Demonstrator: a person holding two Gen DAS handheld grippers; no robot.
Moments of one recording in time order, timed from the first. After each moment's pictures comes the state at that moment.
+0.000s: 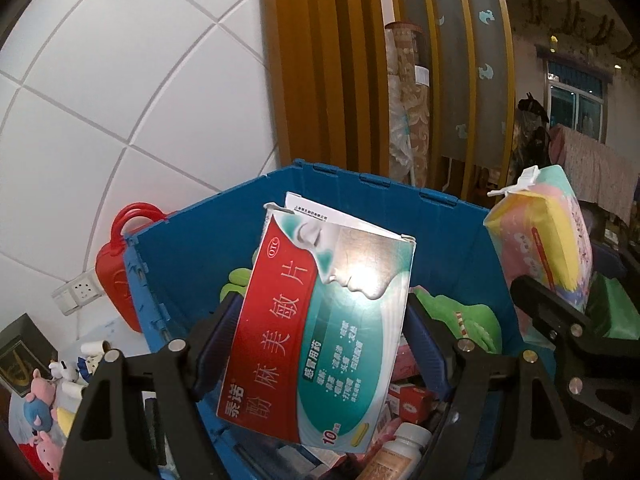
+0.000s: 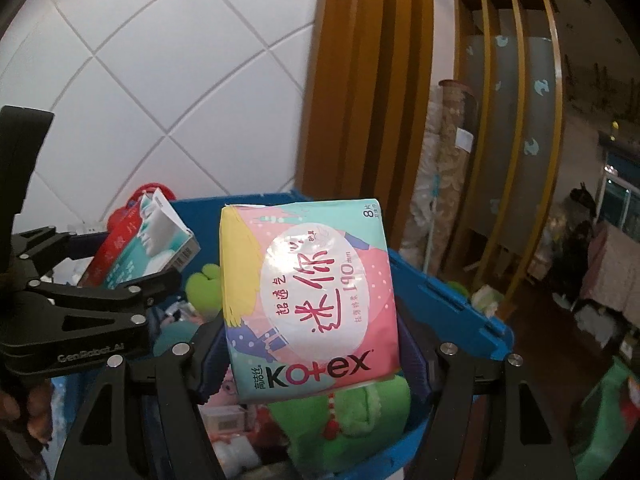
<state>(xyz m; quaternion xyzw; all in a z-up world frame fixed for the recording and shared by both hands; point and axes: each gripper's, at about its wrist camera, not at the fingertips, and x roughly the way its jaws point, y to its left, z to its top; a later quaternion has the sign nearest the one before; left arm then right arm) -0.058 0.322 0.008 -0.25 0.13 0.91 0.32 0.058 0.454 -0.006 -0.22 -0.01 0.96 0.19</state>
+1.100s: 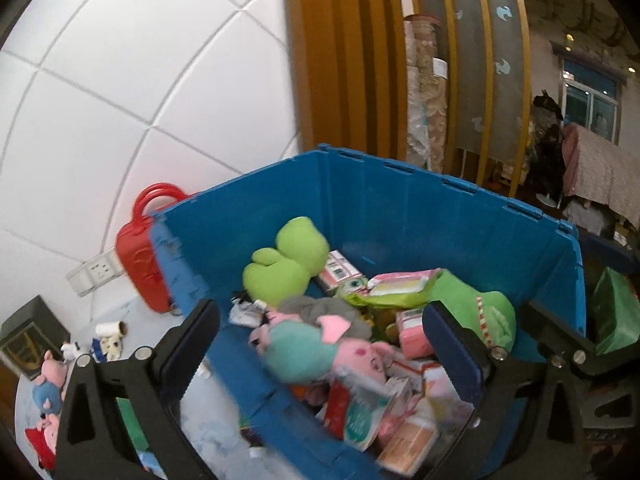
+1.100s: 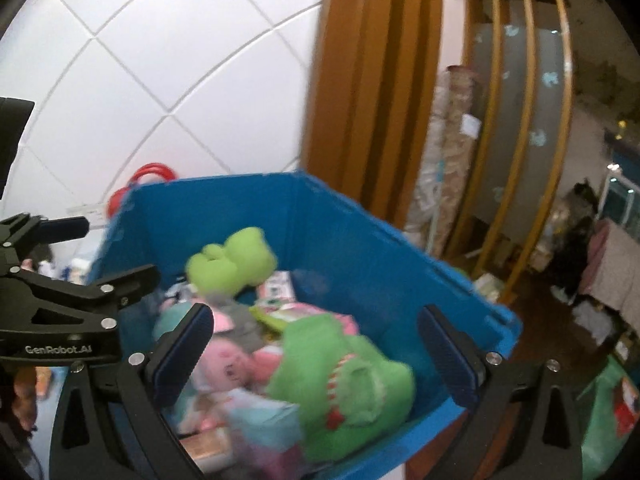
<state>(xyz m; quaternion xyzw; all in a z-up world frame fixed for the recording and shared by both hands) -0.053 0.281 0.009 -0.27 0.12 0.91 0.28 0.052 0.450 -0.011 -0.25 -0.01 0.95 0.18</state>
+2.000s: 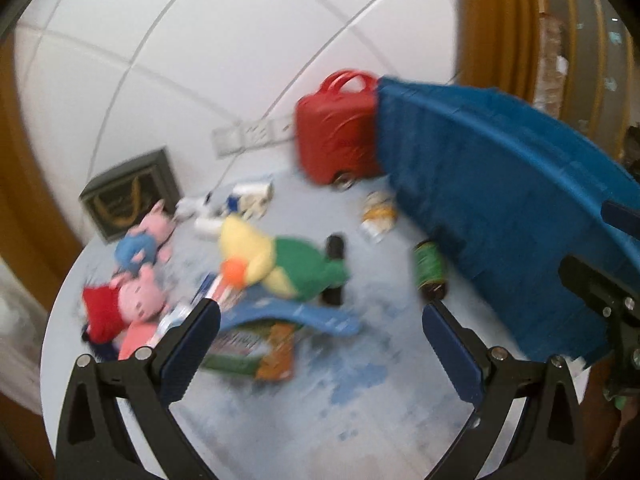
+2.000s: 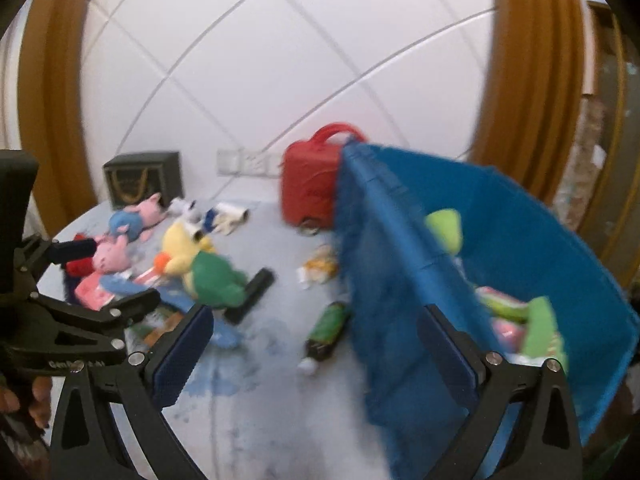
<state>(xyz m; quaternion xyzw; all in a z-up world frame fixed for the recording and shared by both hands) -0.031 -0.011 -0.084 -0.37 0.07 0.92 0.10 0.030 0.198 -0.060 -0.31 -0.06 0.95 -0.02</state>
